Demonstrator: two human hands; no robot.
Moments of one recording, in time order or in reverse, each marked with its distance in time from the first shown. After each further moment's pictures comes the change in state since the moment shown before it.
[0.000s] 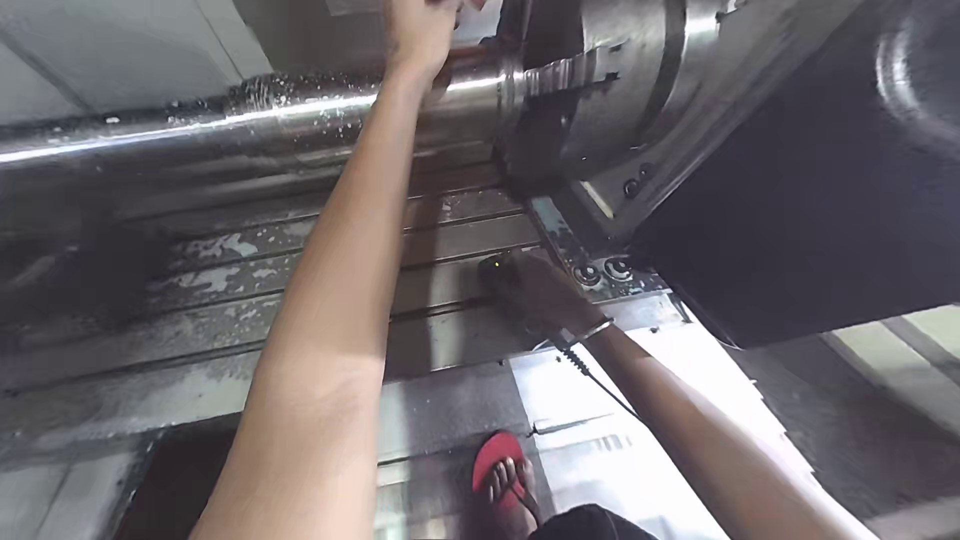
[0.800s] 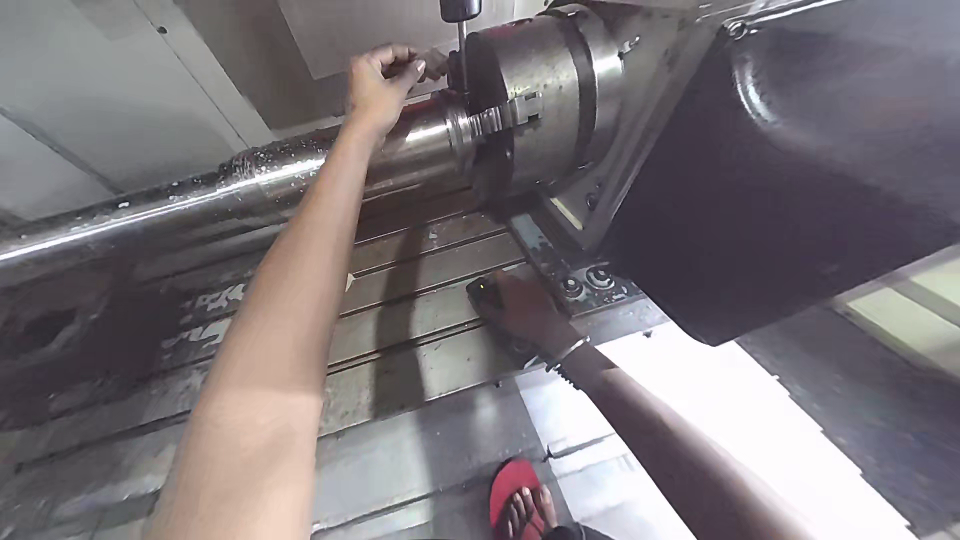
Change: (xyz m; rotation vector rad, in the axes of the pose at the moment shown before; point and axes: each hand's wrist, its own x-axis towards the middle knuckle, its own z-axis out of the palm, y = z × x) left_hand 0.000 0.007 -0.001 0.080 -0.227 0.089; right_hand 0.001 0.010 0.009 0.048 0.046 0.036
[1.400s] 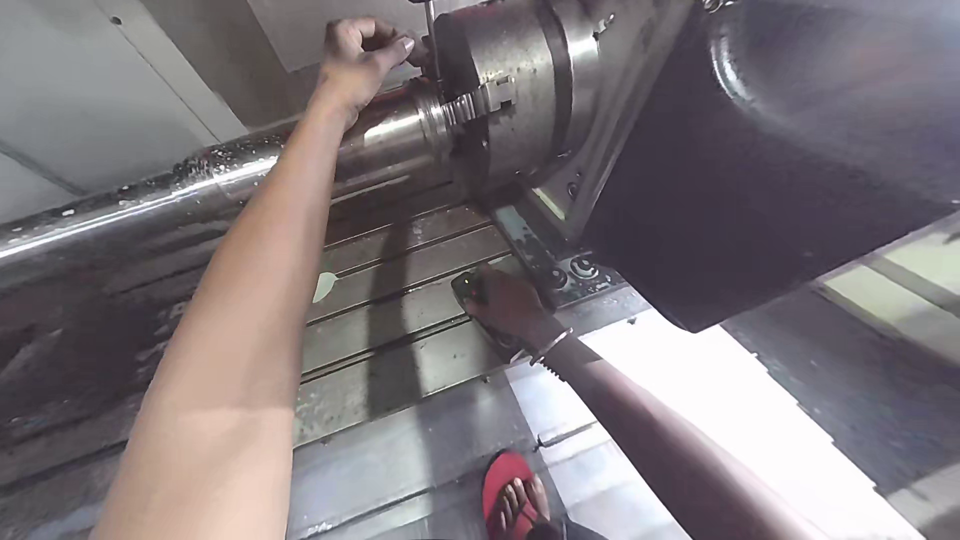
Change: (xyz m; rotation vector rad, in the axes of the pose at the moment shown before) left_hand 0.020 0.001 0.006 0.046 -0.138 0.048; right_hand -0.003 -0.003 -0.004 -0.002 -0.032 0.039
